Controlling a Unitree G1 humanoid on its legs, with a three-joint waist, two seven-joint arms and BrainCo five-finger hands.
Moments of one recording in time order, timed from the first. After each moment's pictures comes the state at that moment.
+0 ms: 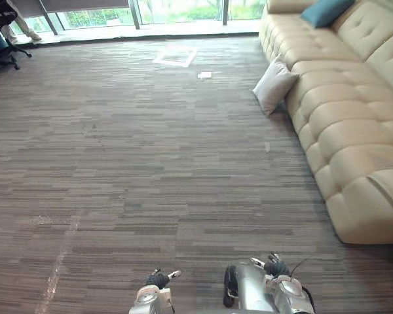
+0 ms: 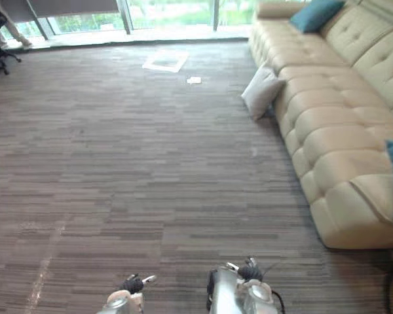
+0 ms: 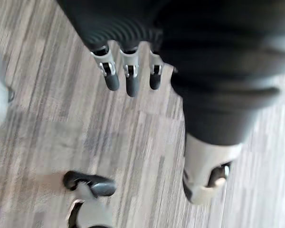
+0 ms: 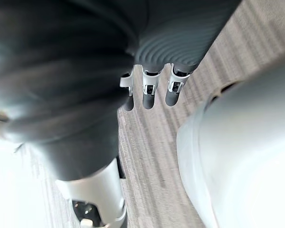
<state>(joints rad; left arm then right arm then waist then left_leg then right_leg) 0.00 -0.06 0.19 0.98 0.00 0.04 0.09 0.02 -0.02 -0.26 0.84 0.08 0.01 -0.05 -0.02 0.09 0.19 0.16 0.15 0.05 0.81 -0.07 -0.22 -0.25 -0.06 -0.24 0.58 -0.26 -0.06</state>
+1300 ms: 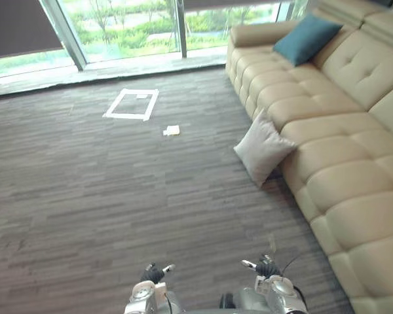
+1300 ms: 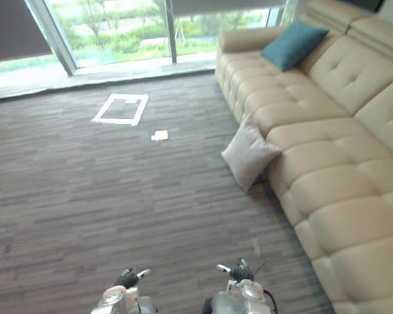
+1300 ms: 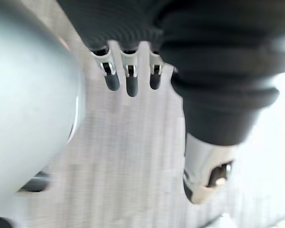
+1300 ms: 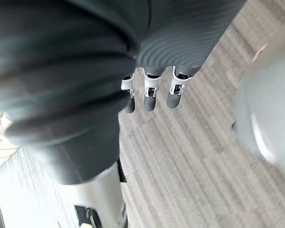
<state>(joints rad) 0.02 -0.05 0.25 0.89 0.00 0.04 0.10 0.00 0.05 -0.17 0.89 0.08 0.04 -0.06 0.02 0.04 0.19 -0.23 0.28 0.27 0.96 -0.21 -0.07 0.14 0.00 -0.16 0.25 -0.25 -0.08</state>
